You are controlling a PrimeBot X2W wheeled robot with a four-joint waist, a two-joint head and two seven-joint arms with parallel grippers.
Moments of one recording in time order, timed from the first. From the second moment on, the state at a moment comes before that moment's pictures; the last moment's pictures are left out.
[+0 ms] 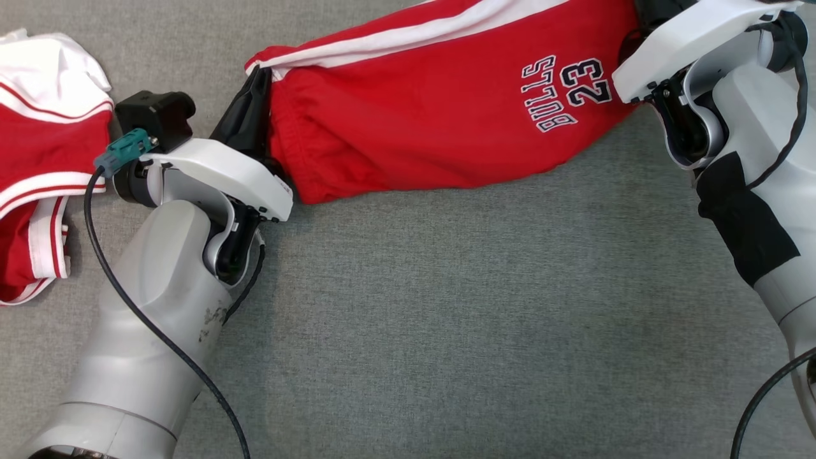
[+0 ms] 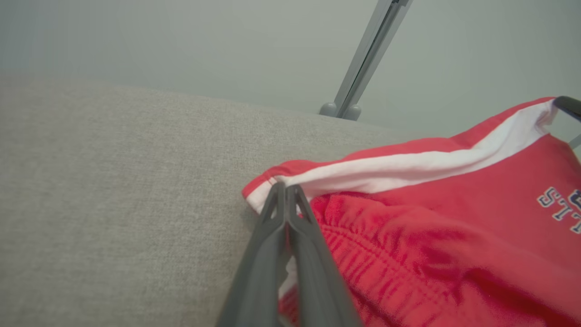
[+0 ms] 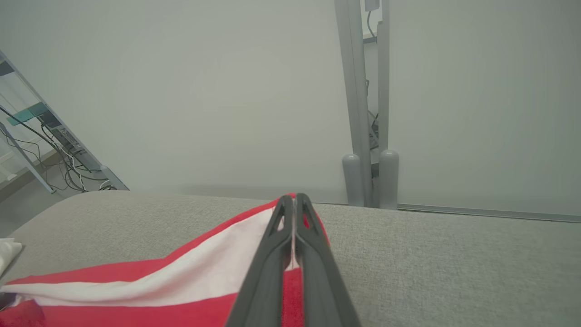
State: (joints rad) left arm -0.85 0.14 -0.42 0.80 -0.67 -0.13 -0.25; right arm -1.23 -0.18 0.67 1.00 0.81 0.13 -0.26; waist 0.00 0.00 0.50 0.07
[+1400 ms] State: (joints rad) left arm -0.33 0.07 -0.10 0.20 -0.19 -0.08 -0.26; right arm -0.96 -0.19 0.59 1.04 0.73 0.13 -0.26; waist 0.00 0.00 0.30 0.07
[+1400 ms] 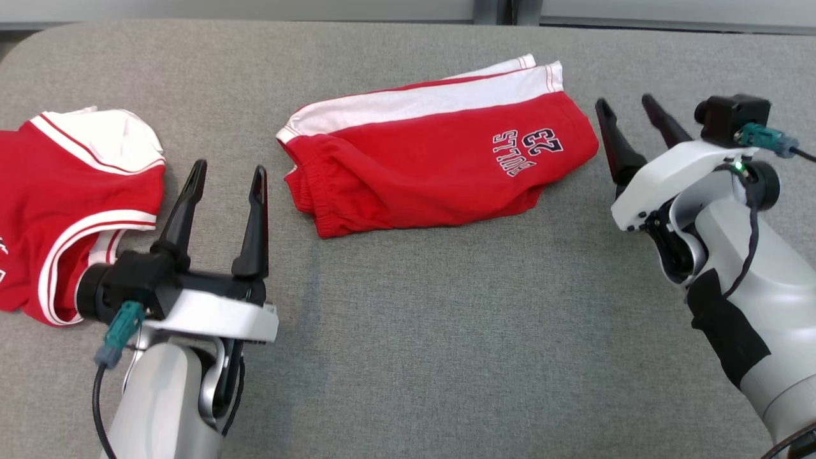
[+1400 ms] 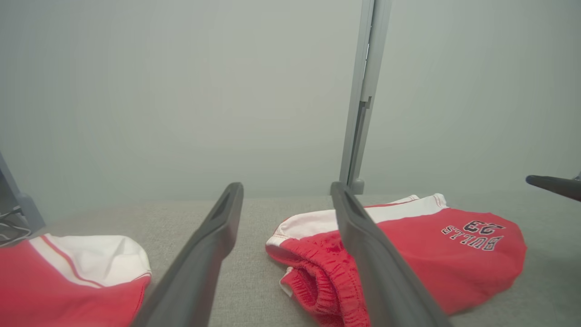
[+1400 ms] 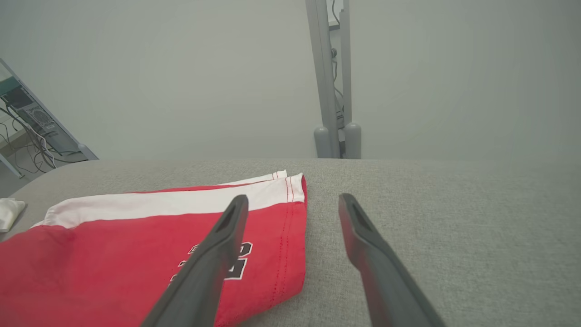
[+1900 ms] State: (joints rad) left arm -0.21 0.05 -0.09 0.10 -0.17 -0.06 -0.26; right arm -0.98 -0.19 0.64 1.19 0.86 0.13 -0.13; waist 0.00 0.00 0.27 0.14
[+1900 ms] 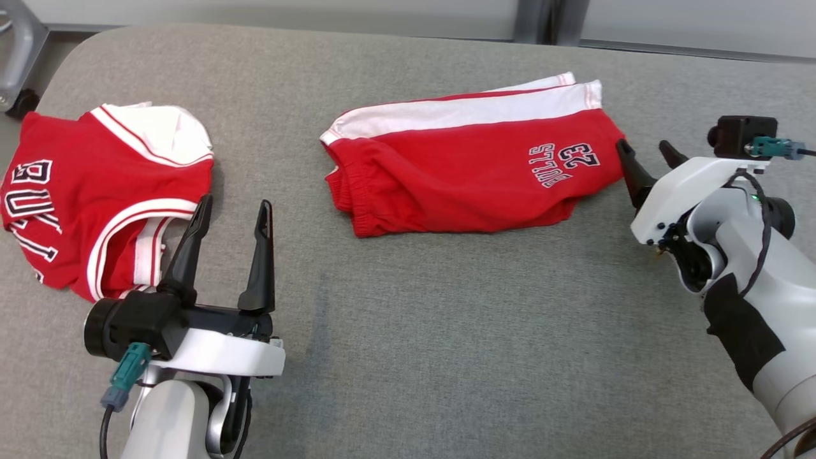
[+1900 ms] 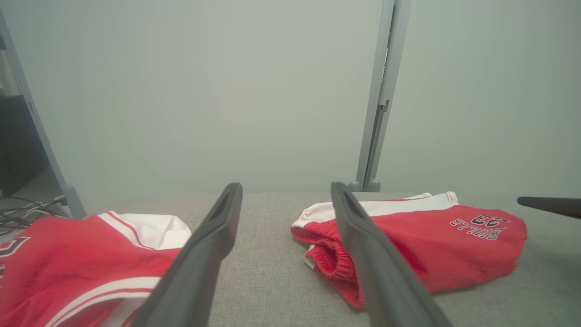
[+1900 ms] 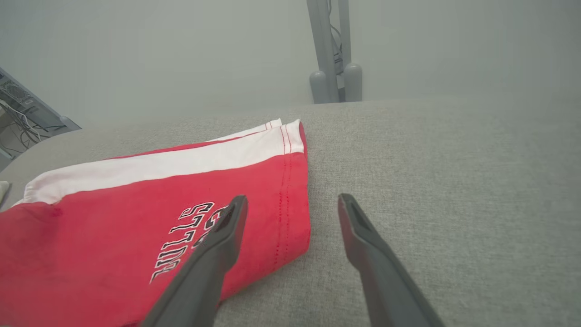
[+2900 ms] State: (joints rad) left arm -0.23 0.05 -0.16 0.10 -0.21 -0.03 -0.26; right arm -1.03 -0.19 0.64 1.29 0.88 0.13 0.04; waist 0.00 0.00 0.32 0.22
